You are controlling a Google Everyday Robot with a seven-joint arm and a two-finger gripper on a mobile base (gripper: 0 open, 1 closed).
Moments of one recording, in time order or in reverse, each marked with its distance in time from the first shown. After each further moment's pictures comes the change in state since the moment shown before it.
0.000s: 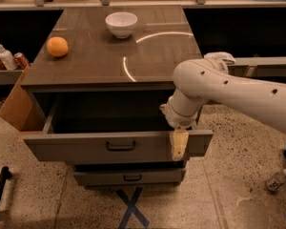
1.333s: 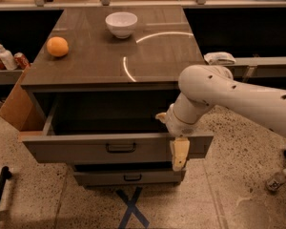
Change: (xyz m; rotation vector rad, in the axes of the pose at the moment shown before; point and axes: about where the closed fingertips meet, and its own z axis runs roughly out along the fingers) arm -0.015 0.032 0.007 -0.071 -0.106 -0.046
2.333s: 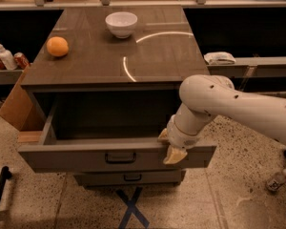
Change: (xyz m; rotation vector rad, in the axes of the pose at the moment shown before) arm -0.001 0.040 0.013 -0.073 -0.007 0.024
